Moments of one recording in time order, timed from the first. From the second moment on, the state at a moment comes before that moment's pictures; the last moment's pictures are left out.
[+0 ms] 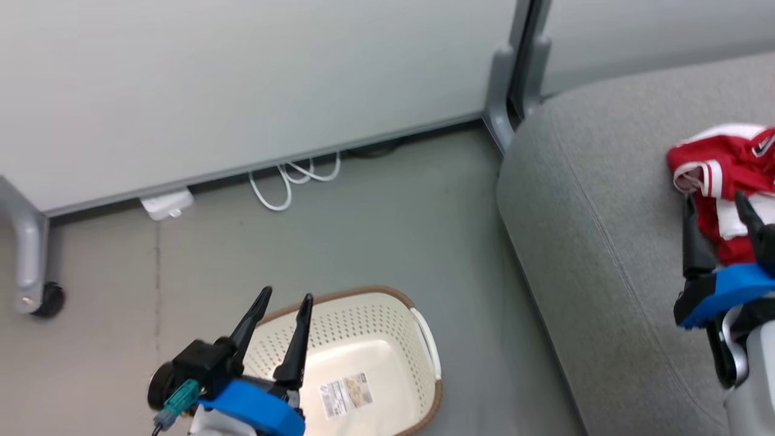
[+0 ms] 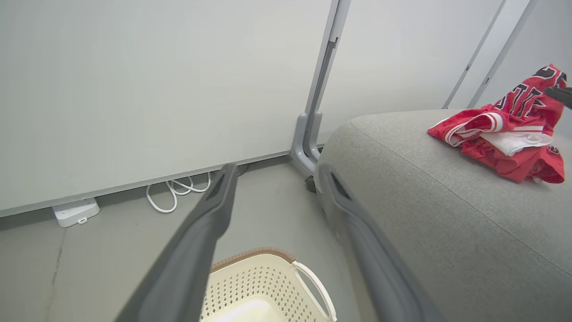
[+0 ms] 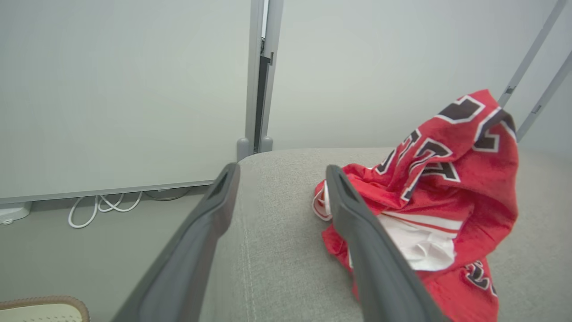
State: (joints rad) left arm -0.23 0.11 -0.33 0.34 -0.32 -0.12 -0.26; right arm -0.44 -0.27 -0.16 0.54 0.00 0.13 -0.17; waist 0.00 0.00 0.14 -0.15
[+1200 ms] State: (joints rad) left arm -0.08 0.07 -0.10 0.37 -0.29 -0.13 -0.26; right arm 0.07 -0.05 -0.11 0.00 -0.01 0.13 -0.05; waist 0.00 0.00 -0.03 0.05
